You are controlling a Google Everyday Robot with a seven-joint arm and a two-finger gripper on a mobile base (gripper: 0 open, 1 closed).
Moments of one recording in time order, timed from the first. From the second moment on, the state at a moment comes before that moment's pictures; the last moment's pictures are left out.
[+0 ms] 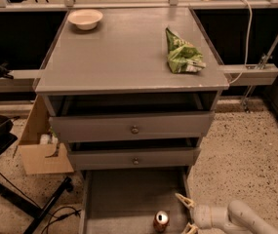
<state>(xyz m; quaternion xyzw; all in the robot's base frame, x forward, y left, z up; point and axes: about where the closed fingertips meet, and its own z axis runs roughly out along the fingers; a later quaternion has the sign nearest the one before) 0.434 -0.165 0.255 -0.53 0.61 0.37 0.45</state>
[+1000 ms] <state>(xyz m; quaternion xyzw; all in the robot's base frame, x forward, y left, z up) 0.426 -0.123 0.194 -0.49 0.62 0.43 0.44</state>
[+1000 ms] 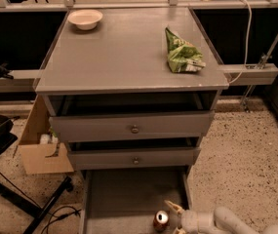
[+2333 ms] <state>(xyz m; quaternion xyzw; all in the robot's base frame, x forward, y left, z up) 0.429 -0.058 0.195 -0.49 0.59 0.47 0.44</state>
